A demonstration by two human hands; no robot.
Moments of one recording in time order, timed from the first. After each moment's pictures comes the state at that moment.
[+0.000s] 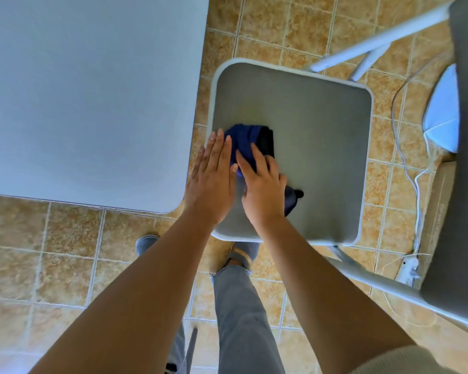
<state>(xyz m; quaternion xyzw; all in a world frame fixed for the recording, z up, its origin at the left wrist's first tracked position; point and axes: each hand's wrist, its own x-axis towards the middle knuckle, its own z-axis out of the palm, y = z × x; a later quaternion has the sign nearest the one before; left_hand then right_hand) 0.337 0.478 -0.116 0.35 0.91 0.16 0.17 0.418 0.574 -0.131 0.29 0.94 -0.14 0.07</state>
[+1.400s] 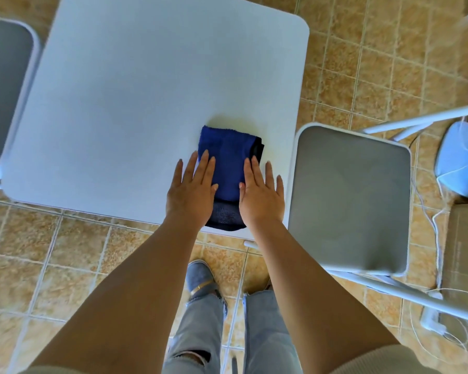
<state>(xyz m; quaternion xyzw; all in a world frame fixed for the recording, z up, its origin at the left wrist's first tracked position) 0.158 0.298 -0.072 0.38 0.91 -0.09 0.15 0.249 0.426 -0.072 0.31 0.92 -0.10 0.21</state>
